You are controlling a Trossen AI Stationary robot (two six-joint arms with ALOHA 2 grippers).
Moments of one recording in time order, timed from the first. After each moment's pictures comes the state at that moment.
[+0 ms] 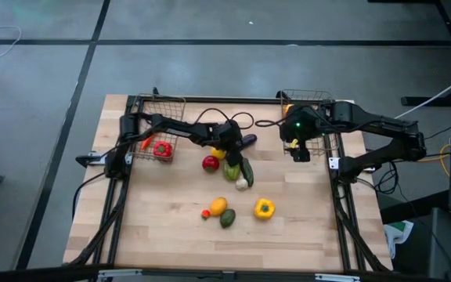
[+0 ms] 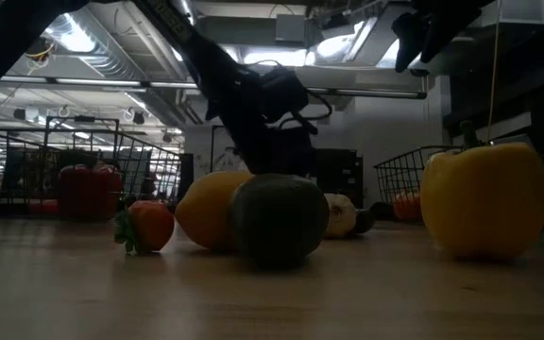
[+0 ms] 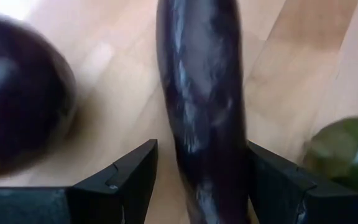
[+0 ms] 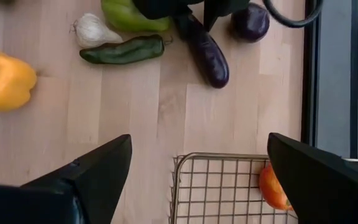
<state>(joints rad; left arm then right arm) 0.26 2.08 1.30 -0.19 -0.09 -0.24 -0.15 1.27 1.42 -1.24 0.10 -0.29</state>
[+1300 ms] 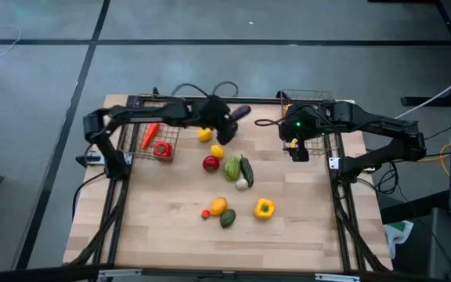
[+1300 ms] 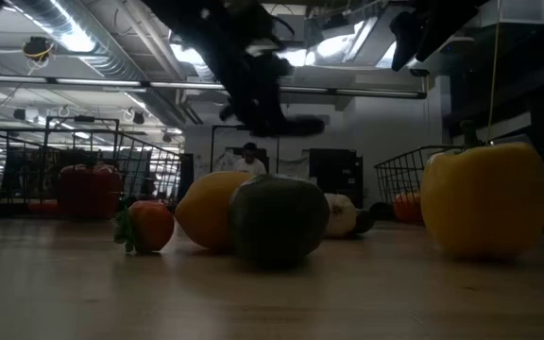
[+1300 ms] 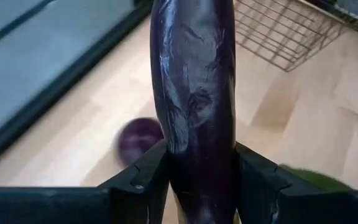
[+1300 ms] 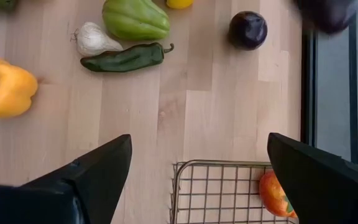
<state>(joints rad) 0.35 1.70 1.30 -0.38 -0.12 -0.23 -0.15 1.28 1.42 -1.22 0.10 -0.29</state>
